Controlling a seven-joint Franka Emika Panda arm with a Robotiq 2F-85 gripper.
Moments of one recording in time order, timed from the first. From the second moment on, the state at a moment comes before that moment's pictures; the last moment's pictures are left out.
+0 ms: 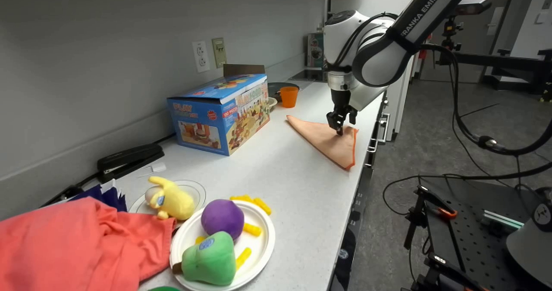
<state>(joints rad) -0.15 0.09 -0.25 -2.40 -0.52 2.49 0.53</state>
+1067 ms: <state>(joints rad) -0.18 0.08 -0.27 -2.43 -0.50 2.49 0.53</state>
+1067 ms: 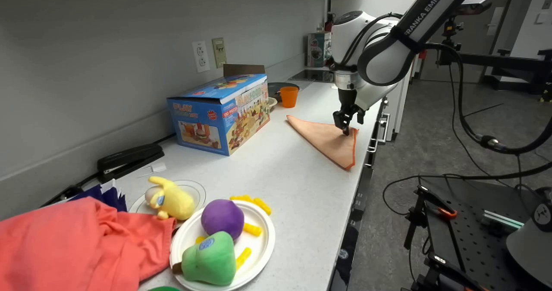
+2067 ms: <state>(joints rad) -0.18 0.06 -0.27 -2.43 -0.50 2.49 0.53</state>
